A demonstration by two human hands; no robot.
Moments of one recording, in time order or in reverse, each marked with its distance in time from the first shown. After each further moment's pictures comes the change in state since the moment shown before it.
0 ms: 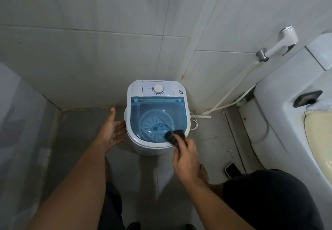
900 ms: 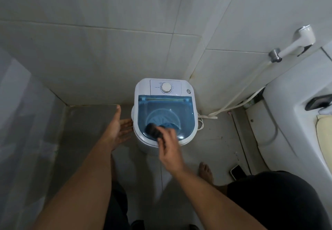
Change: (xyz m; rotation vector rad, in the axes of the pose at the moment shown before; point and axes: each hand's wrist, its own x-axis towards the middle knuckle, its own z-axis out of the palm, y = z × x) left_hand 0.003 -0.003 -0.006 -0.013 -0.019 -0.005; right_hand 0.023 -0.068 0.027 0.385 -0.127 -0.272
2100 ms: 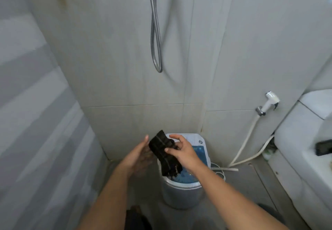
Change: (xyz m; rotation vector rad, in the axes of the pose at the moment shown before) left_hand -0.190 0.075 0.004 0.009 -0.139 0.317; right_hand 0.058 -0.176 -0.108 0.581 -0.207 0.251
